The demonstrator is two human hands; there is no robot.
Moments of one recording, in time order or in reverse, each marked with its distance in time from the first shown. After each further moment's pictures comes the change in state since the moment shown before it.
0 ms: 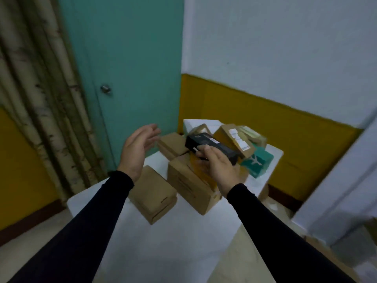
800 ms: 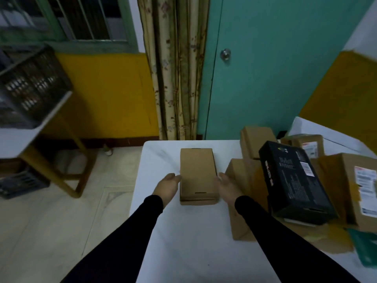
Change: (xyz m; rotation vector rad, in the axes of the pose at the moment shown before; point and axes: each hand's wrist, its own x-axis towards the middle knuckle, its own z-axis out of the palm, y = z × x) left_hand -0.032 -0.169 0.008 0.336 0.645 -0.745; right_hand 0.162 0.144 0.048 -0.572 -0.881 0.233
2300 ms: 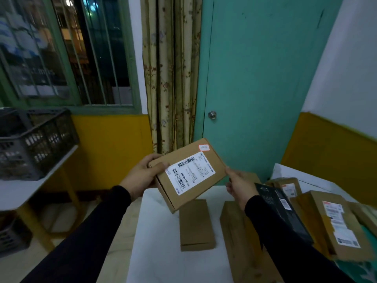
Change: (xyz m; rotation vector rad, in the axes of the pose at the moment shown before) left_hand -0.099 0.135 -0.114 -0.246 -0.017 0.477; right_hand -0.072 -0.110 -0.063 0.629 0.282 -0.229
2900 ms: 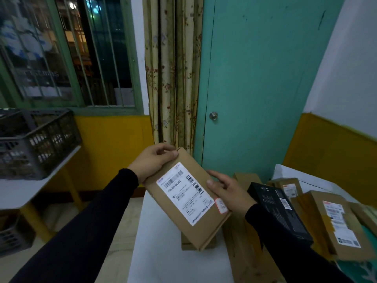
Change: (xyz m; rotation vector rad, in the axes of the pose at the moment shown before) left_hand 0.004 0.038 0.006 0.324 -0.060 0.117; right_hand -0.044 -0.005 0.001 -0.396 -0.501 -0.278
